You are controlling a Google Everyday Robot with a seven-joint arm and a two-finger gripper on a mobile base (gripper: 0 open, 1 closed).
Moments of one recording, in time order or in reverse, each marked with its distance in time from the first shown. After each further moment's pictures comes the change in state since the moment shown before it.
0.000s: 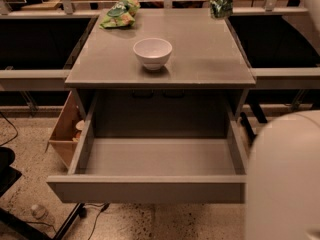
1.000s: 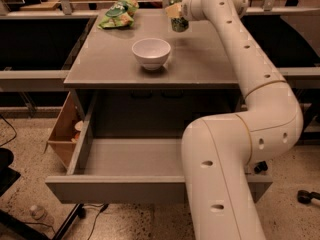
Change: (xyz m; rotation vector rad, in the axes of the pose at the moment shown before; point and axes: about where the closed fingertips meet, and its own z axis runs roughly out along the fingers) arm 0.003 0.039 0.197 -0.033 -0.159 0.002
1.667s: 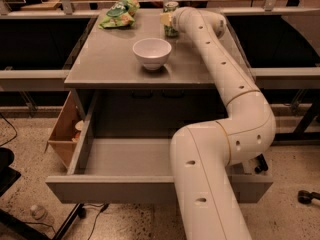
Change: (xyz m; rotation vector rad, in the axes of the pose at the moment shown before) arm 0.022 -0.002 0.067 0.078 -0.131 0.058
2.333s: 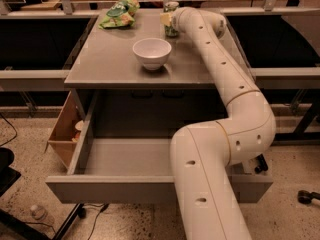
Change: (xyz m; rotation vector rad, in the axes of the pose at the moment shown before) arm 0.000 0.000 0.000 0.000 0.000 0.000
